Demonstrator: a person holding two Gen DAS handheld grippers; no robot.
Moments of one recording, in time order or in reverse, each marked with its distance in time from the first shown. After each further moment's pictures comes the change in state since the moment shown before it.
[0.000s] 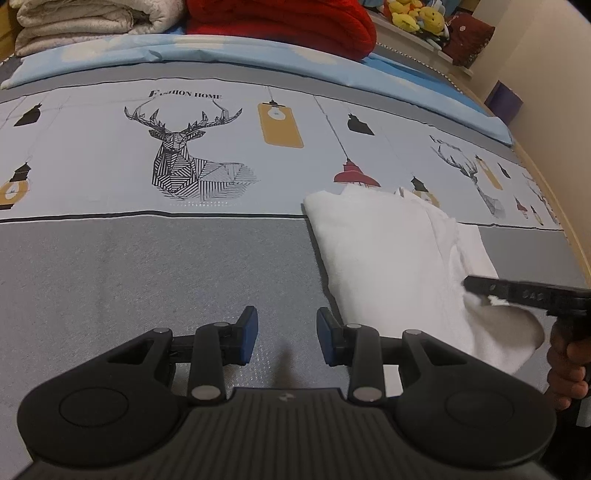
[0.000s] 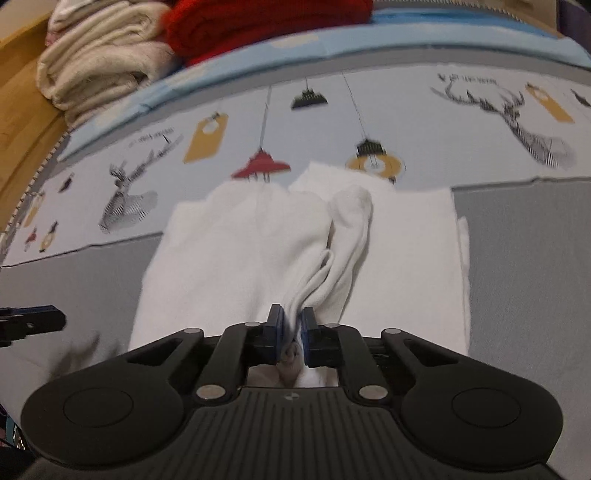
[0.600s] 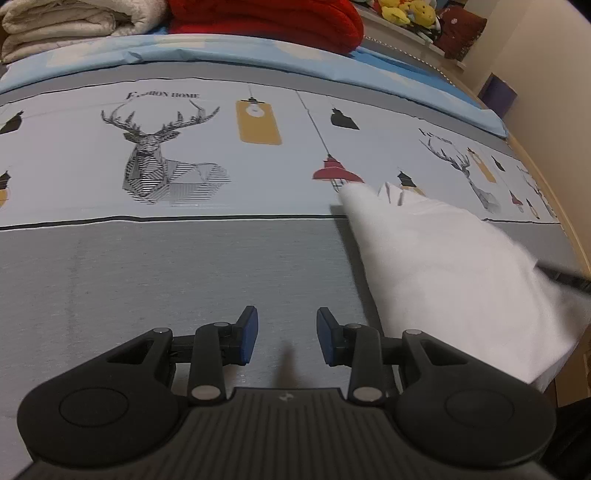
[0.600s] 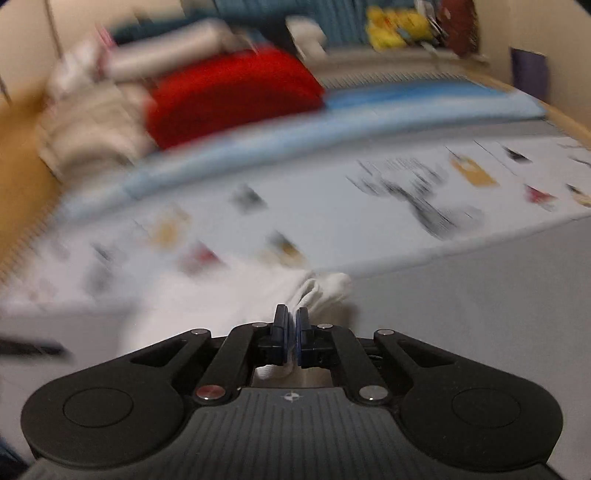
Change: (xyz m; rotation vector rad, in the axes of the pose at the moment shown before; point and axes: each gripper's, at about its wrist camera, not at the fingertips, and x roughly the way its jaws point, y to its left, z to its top) left arm 0.016 -0.025 0.006 0.028 0.012 -0.014; right arm -0.087 -0.095 0.000 0.004 -0.197 -0.106
